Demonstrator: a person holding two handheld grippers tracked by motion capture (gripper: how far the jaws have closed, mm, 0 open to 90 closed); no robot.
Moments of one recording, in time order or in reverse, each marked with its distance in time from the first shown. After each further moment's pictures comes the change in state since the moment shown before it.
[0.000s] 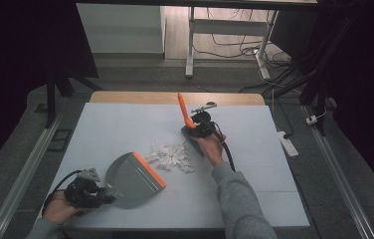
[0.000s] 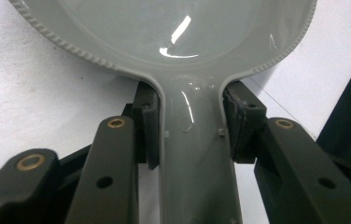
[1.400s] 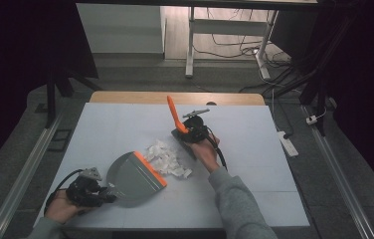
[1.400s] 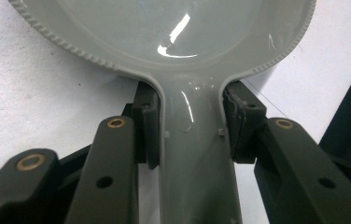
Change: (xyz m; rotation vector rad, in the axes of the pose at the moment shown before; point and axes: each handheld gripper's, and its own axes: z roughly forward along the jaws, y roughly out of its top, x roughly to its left) left arm 0.001 0.003 0.003 0.000 -0.006 -0.009; right arm 0.031 -0.004 -0.006 -0.036 0.057 -0.083
